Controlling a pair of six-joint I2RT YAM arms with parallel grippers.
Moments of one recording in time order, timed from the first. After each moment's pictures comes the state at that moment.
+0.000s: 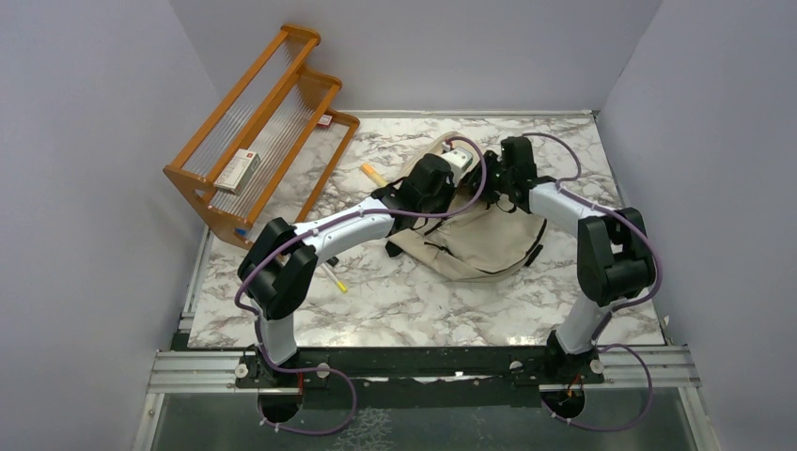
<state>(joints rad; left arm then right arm) -0.83 1.82 1.38 -0.11 -0.07 -0.13 0.25 1.75 1.11 -0.05 -0.17 0.78</state>
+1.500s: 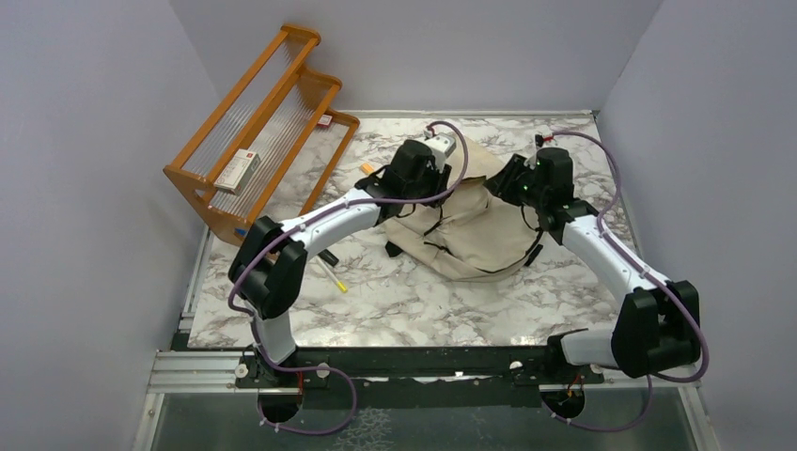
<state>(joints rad) -0.74 1.81 1.38 -0.11 0.03 -0.15 0.22 1.34 0.92 -0.05 -0.16 0.55</state>
